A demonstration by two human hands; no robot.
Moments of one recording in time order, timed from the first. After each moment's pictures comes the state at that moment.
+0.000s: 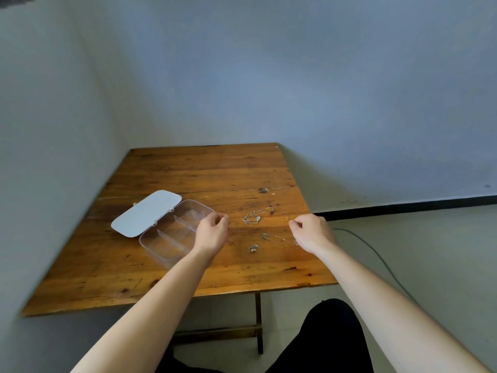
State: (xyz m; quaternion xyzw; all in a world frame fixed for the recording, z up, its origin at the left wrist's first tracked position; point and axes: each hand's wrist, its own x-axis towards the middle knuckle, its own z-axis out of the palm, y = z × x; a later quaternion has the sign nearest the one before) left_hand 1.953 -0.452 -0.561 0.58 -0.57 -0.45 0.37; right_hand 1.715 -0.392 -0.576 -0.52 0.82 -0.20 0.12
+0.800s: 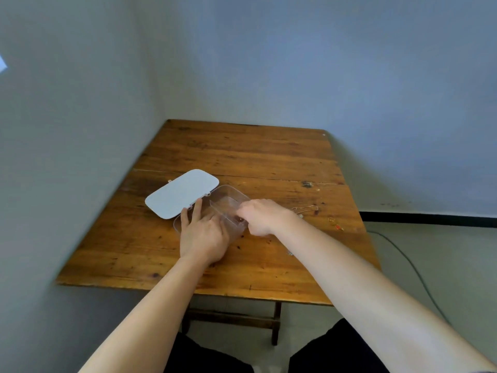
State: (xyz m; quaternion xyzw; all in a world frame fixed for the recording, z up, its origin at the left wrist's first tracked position) left_hand 2.049 -0.485 -0.600 0.64 -0.77 -0.02 0.09; right_hand 1.882 -0.507 -0.543 -0.85 0.51 0.12 0.08
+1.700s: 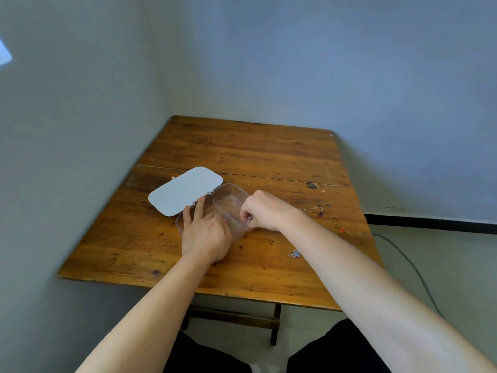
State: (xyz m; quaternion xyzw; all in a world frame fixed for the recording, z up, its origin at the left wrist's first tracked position) left_hand 2.047 -0.485 -0.601 0.65 -0.75 -0.02 0.09; right_hand 1.874 -0.521 -0.544 -0.84 0.52 0.01 0.16
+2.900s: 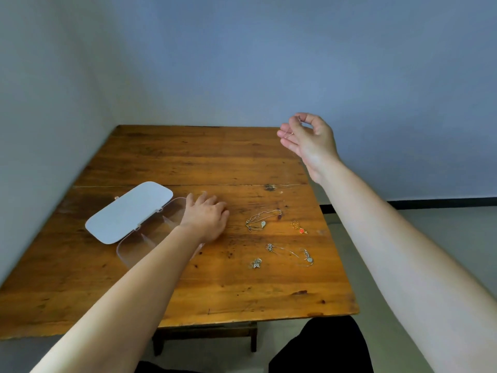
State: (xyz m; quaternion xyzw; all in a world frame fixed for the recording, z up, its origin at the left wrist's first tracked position) left_hand 1.953 -0.561 -0.587 0.53 -0.84 -0.05 -0.03; right_hand 1.718 -0.537 -0.452 -0.39 0.52 -0.66 0.37
